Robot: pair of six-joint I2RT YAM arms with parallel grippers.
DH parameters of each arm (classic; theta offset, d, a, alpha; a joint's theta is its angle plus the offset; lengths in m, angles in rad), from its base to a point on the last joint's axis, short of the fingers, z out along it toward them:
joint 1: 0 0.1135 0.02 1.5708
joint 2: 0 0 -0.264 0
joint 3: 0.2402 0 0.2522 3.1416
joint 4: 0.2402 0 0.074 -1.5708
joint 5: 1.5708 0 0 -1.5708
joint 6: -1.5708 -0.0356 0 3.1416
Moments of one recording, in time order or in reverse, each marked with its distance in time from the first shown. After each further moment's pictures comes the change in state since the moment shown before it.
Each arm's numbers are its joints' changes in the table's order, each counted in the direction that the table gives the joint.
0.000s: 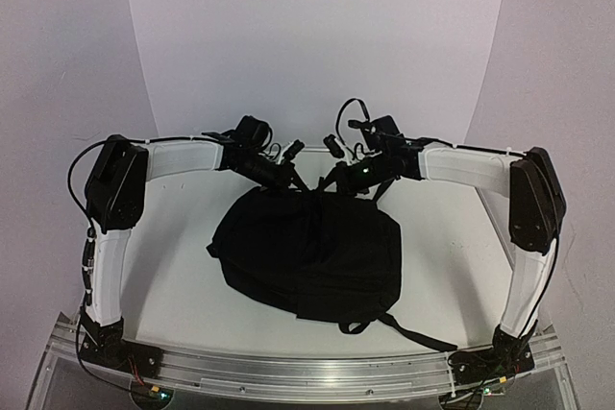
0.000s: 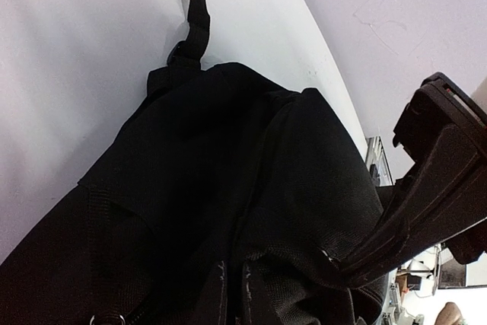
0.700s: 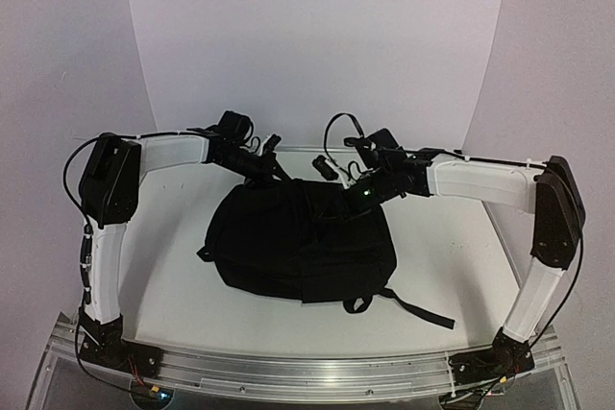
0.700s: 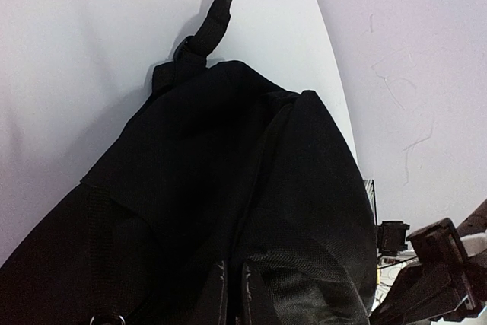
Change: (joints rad) left arm 0.102 0.000 0.000 0.000 -0.010 0.131; right arm 0.112 0.150 -0.146 0.082 0.015 0.107
